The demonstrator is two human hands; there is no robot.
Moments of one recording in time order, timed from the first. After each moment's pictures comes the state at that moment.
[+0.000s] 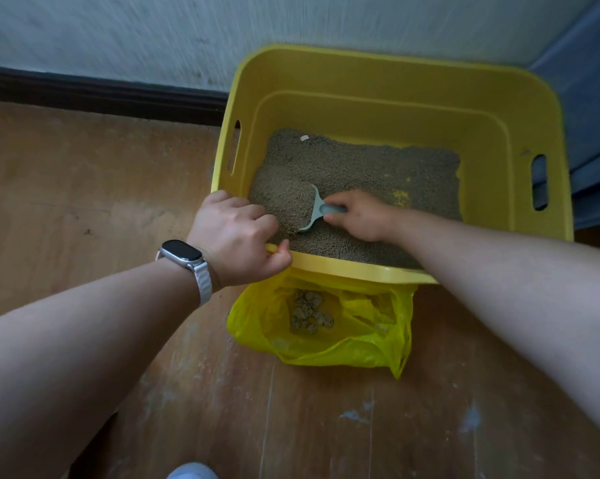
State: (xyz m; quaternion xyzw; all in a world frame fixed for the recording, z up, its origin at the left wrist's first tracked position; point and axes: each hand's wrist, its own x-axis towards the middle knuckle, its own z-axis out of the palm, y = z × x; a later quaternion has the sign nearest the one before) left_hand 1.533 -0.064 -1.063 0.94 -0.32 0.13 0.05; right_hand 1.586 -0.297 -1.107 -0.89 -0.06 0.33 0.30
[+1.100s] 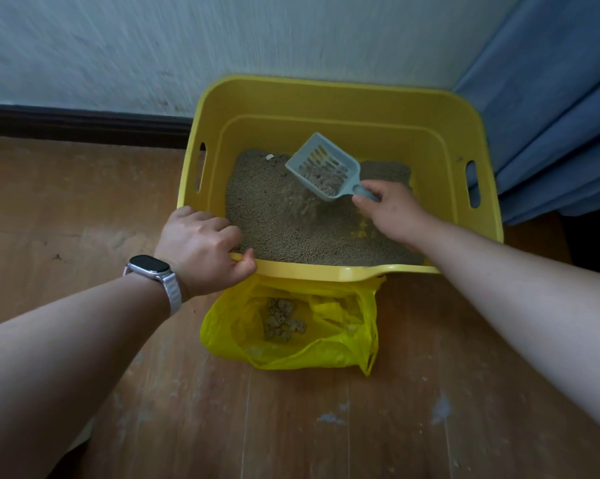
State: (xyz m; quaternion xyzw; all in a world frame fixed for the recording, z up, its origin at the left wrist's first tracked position) left_hand 1.531 -0.065 -1.061 0.95 -0.30 0.10 0.03; right_hand 1.560 -0.377 -1.071 -0.91 0.07 0.13 0.40
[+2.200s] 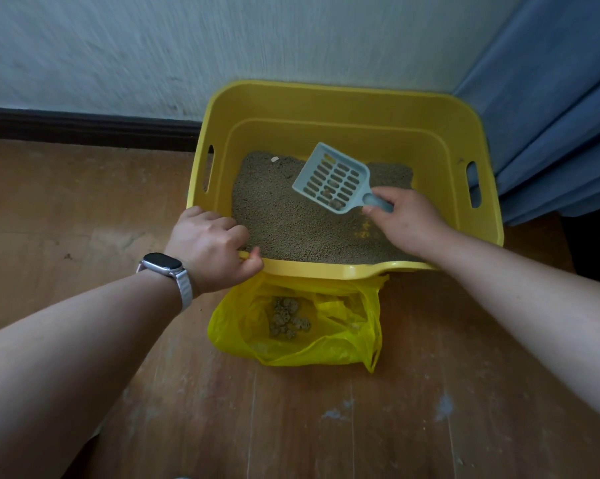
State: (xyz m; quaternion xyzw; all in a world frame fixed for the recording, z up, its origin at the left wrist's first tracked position) left_hand 1.530 -0.066 -1.060 0.95 -0.30 0.09 0.02; right_hand 1.532 -0.375 -1.035 -0.94 0.06 0.12 0.32
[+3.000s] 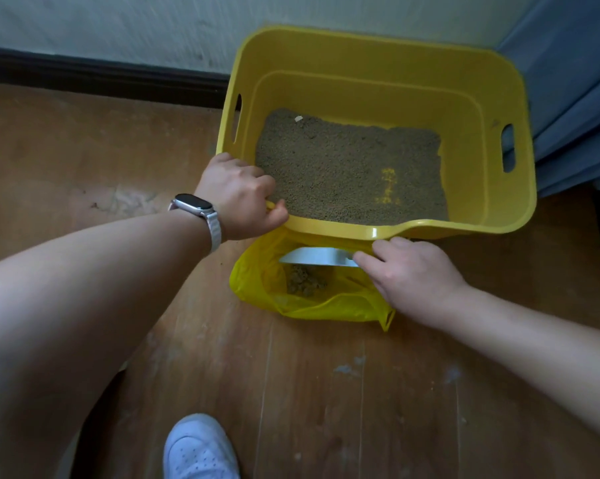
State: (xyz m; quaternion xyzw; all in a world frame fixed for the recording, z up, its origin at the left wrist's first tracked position) left_hand 1.528 -0.066 -1.058 0.94 -0.31 0.10 0.02; right_hand 1.412 -0.334 -1.039 -0.96 -0.29 0.05 -0.02
